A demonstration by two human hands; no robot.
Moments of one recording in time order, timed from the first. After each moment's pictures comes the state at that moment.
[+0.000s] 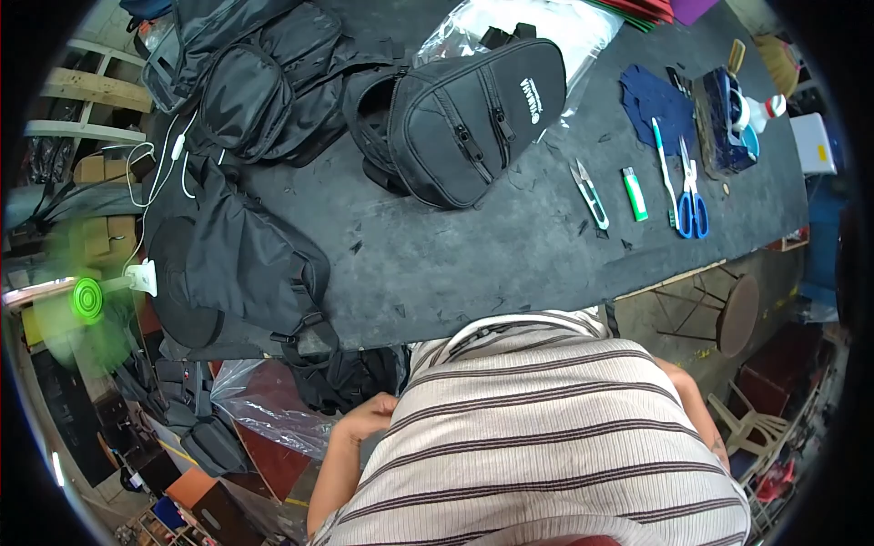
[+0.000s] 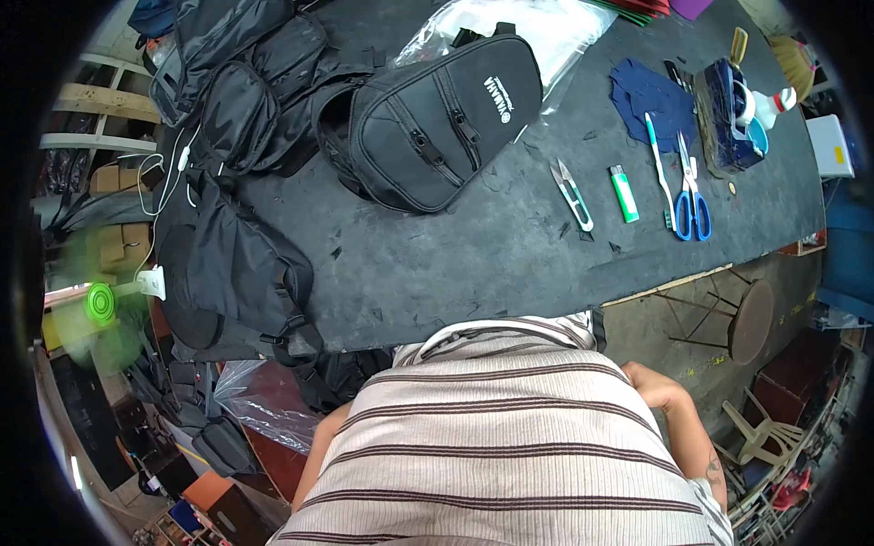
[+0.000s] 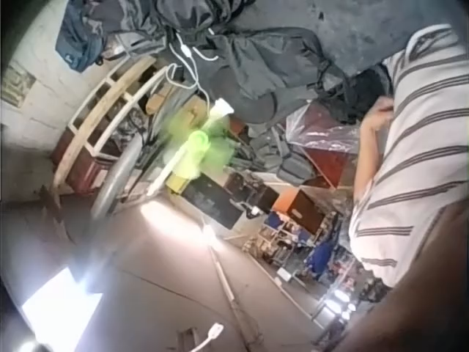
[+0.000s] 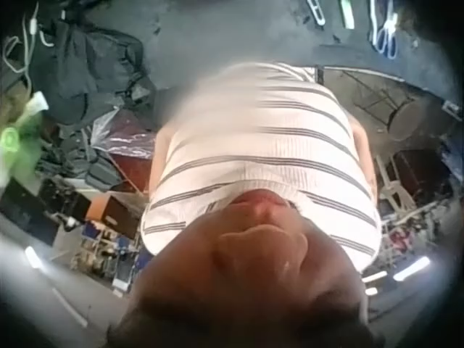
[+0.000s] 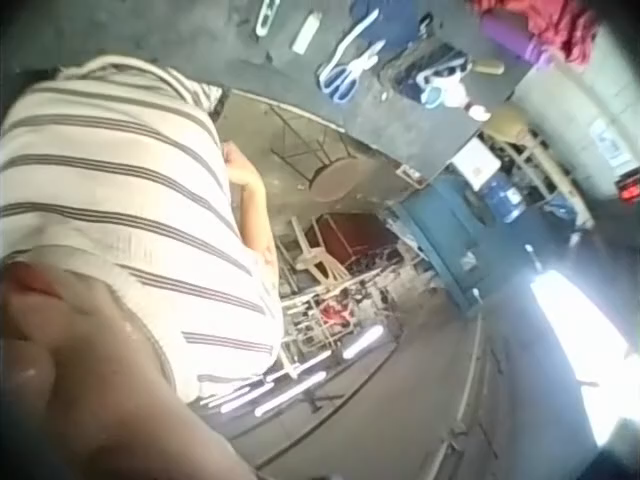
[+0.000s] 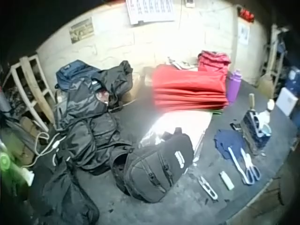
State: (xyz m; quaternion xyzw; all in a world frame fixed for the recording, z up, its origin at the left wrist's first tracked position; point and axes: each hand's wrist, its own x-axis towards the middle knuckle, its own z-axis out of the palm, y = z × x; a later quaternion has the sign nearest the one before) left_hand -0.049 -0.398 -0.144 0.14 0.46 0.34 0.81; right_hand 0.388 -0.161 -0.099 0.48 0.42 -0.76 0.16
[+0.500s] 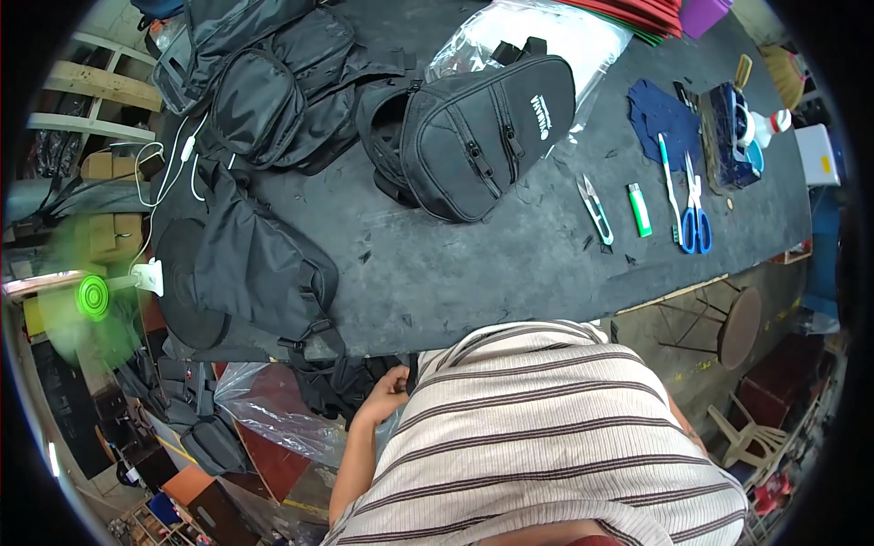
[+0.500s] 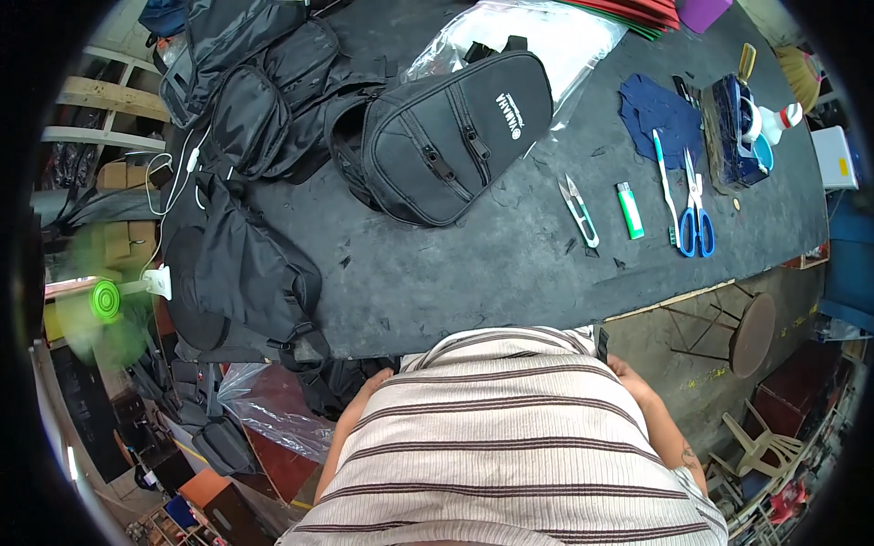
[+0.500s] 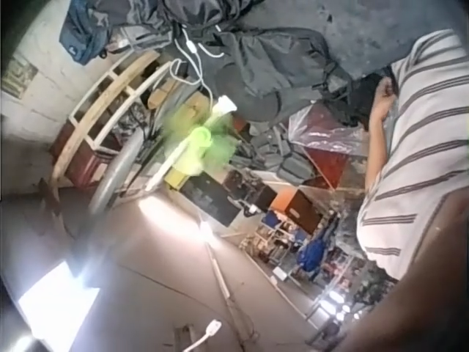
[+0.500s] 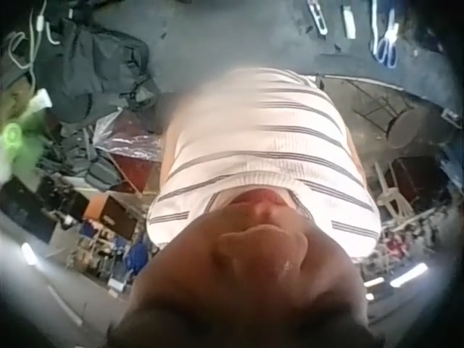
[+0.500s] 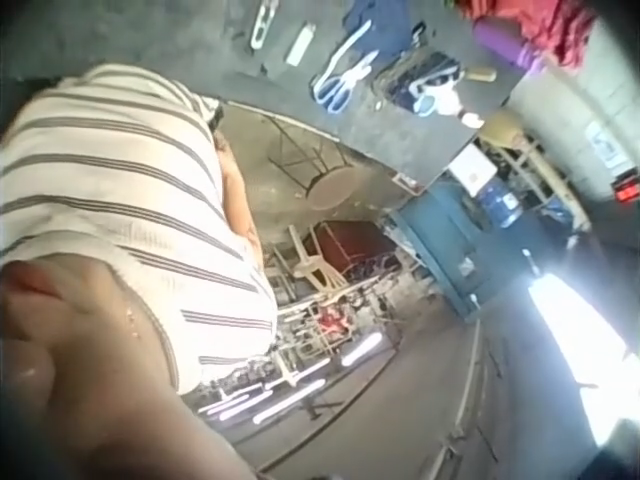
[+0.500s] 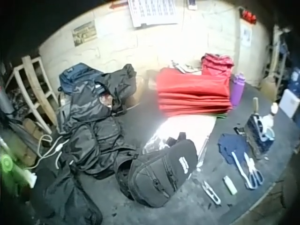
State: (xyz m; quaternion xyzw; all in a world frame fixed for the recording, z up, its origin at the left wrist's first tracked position) left_hand -0.034 -0.411 -0.218 0.15 0.66 0.34 0.65; right_hand 0.416 -0.207 -0.231 0.53 0.29 -0.79 -0.04
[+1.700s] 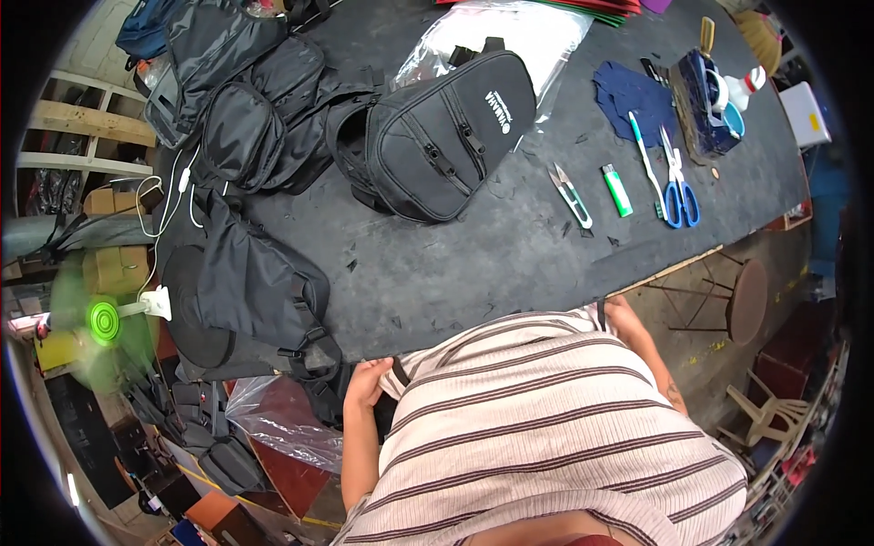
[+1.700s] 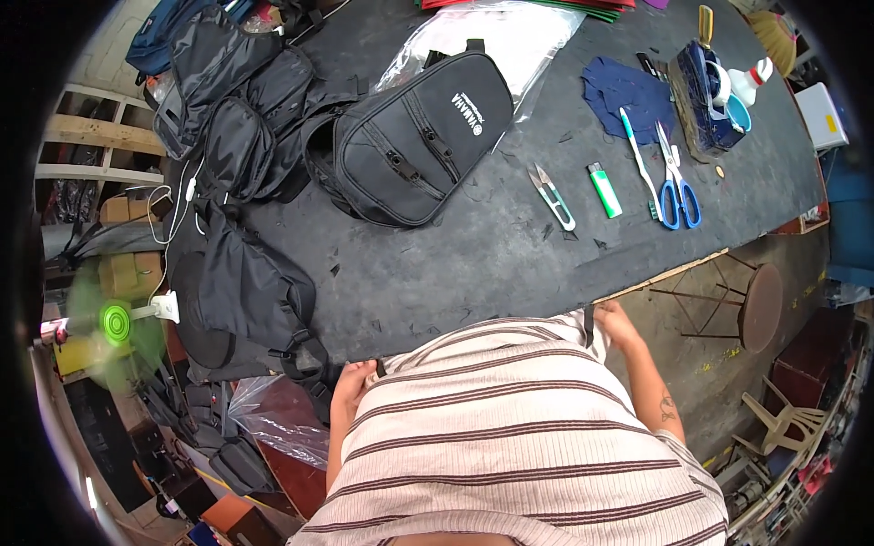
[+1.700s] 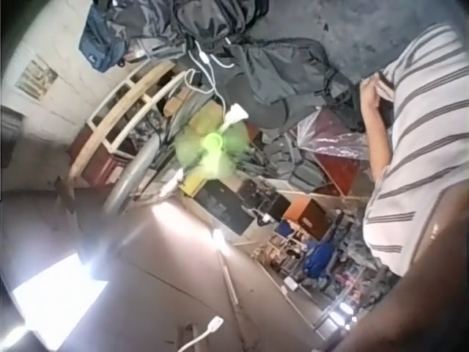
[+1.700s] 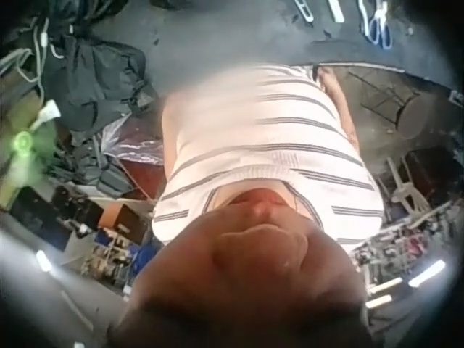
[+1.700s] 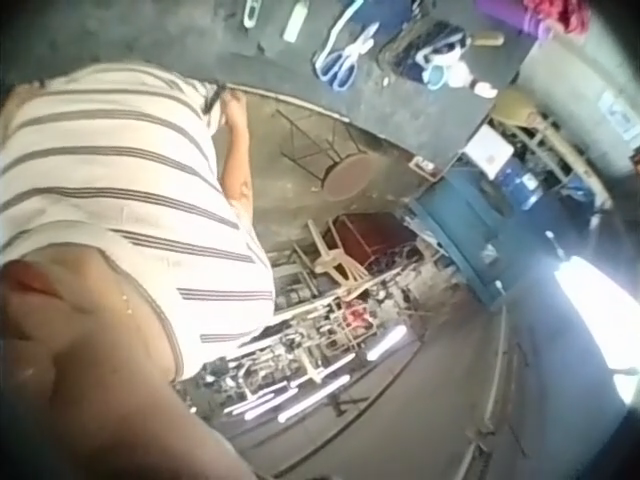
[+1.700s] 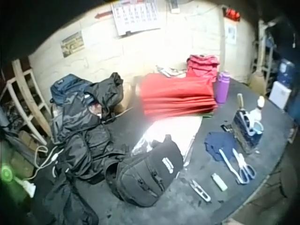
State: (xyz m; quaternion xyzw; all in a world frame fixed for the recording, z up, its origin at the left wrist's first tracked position) left_hand -0.074 -0.404 -0.257 -0.04 0.57 0.48 0.67; right_hand 0.388 -0.156 -0.286 0.62 0.37 -0.68 -0.14
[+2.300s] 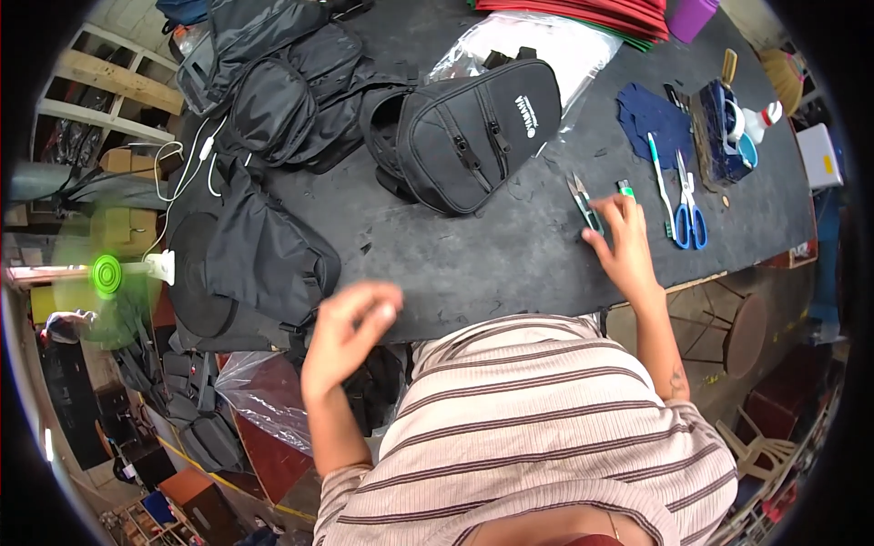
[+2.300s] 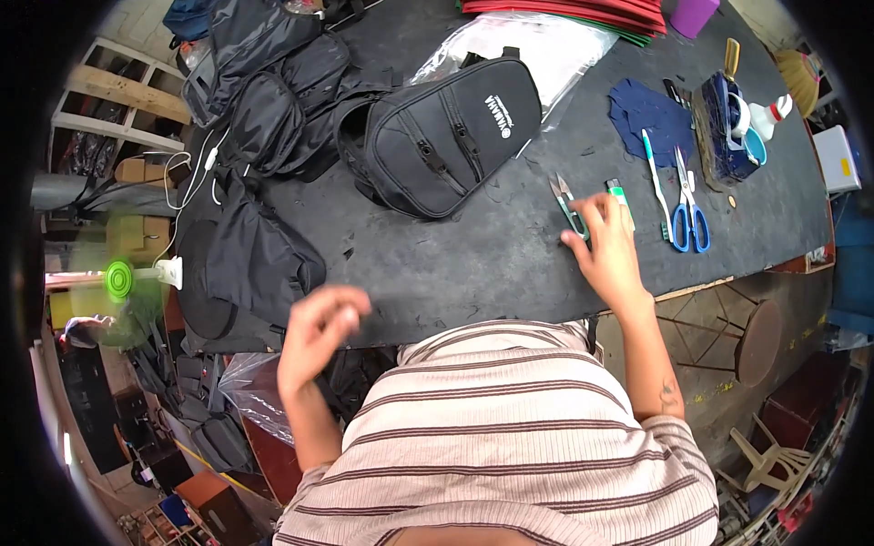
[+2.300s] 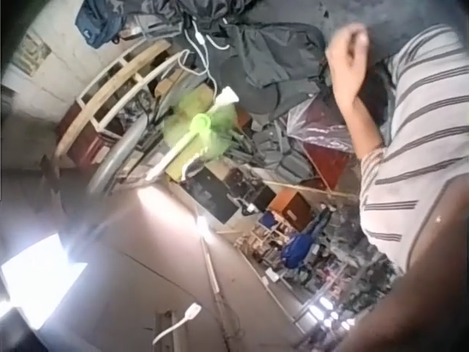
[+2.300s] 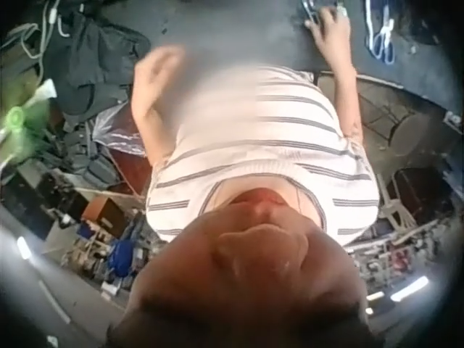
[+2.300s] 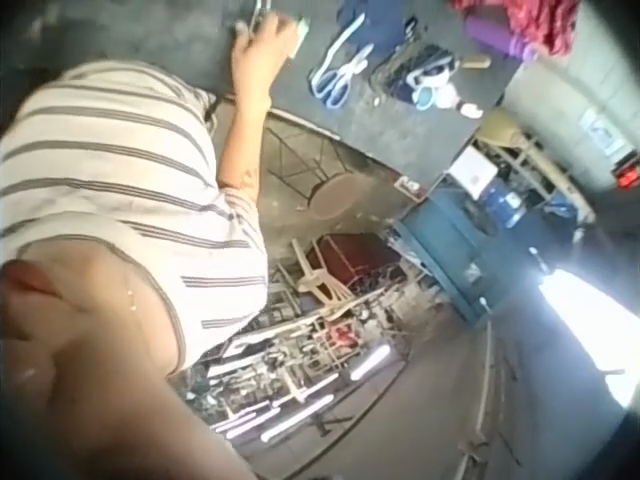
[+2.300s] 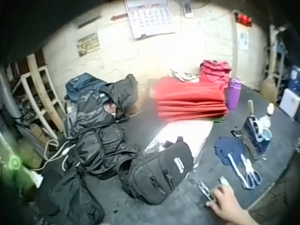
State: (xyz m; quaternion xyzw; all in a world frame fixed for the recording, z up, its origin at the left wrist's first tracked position) left_hand -0.049 -0.269 -0.051 0.50 0.68 0.37 0.39; right_hand 0.256 -0.066 -0.115 0.42 0.86 -0.17 -0.21
